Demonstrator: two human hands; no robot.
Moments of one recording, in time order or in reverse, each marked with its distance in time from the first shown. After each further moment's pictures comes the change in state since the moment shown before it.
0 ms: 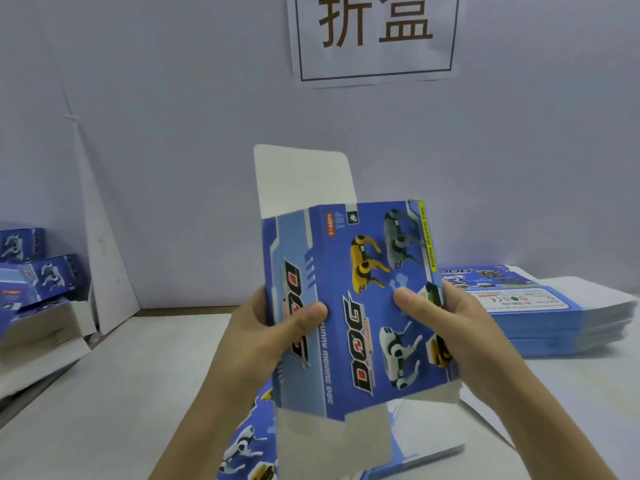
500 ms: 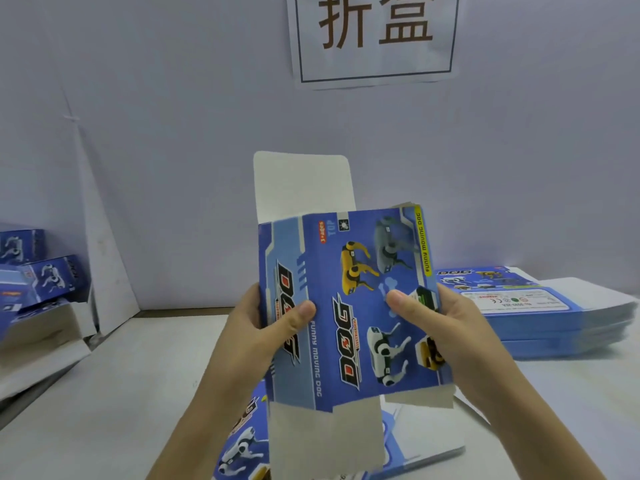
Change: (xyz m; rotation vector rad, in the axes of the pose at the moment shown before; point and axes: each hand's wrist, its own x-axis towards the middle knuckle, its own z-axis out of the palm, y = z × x) left_hand 0.004 -0.006 -0.006 0.028 0.066 -0.040; right_hand 0.001 0.003 0.006 -0.013 0.068 0.000
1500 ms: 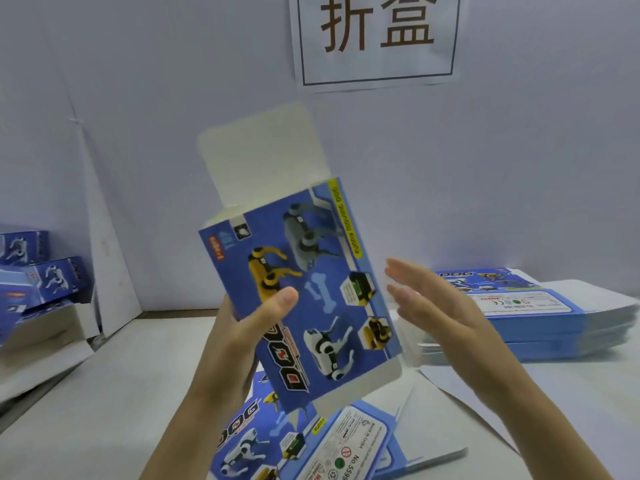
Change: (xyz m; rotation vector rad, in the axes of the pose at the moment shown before) left_hand -0.005 0.012 -0.006 -0.123 -0.047 0.180; right_hand -0.004 -0.007 -0.001 -0.261 -0.088 -0.171
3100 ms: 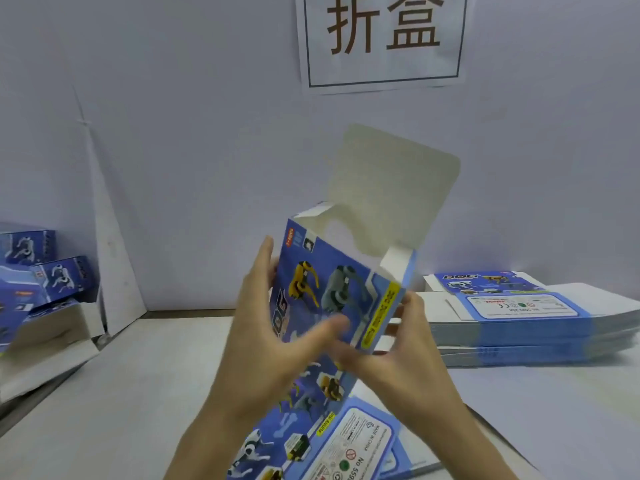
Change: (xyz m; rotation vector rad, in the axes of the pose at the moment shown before) left_hand -0.007 0.000 0.012 0.471 0.076 0.244; right_hand -0.009 0.008 0.061 -0.001 0.188 -0.004
